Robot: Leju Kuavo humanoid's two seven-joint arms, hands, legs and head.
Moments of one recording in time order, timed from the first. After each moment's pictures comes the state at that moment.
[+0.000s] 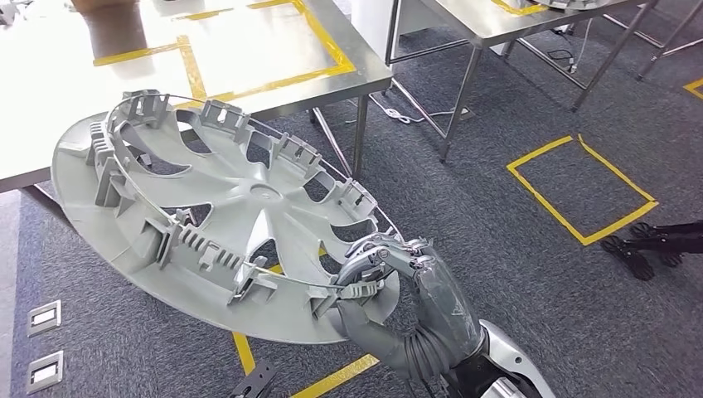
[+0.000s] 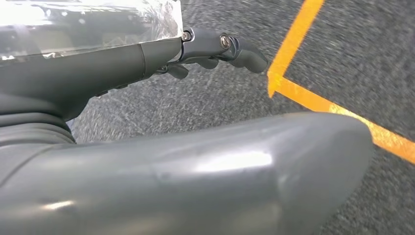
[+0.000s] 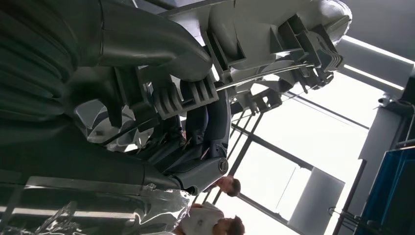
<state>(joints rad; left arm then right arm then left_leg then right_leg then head) -0.15 0.04 -1.24 -0.34 0.75 0.32 -0.01 -0.42 -0.20 1.10 -2.00 -0.07 -0.22 -0.09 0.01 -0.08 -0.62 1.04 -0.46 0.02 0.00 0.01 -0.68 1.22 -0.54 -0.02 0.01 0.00</state>
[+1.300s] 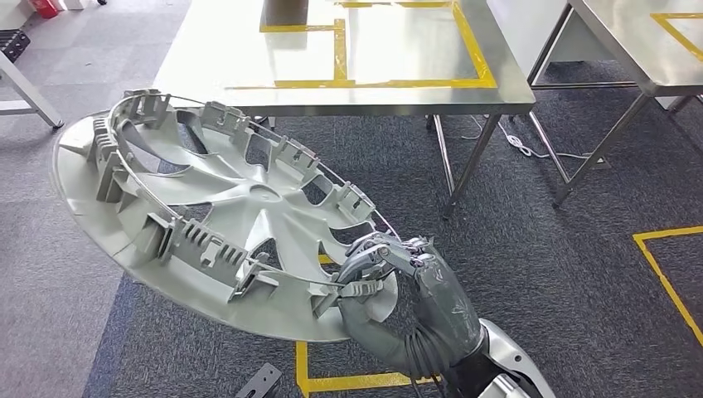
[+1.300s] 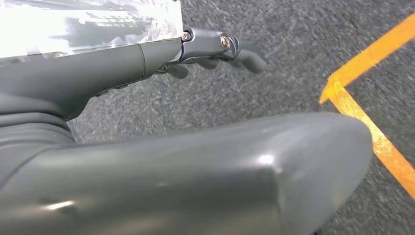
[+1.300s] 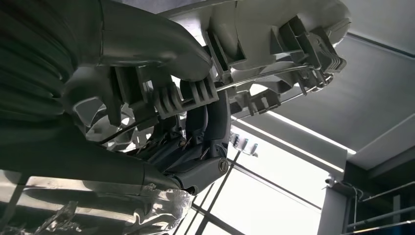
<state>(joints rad) -0.14 0.04 -1.24 -0.34 0.75 0.31 -0.01 -0.42 -0.20 1.10 -2.00 -0.08 -0.23 -0.09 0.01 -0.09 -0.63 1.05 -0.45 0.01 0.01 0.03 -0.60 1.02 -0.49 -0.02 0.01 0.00</state>
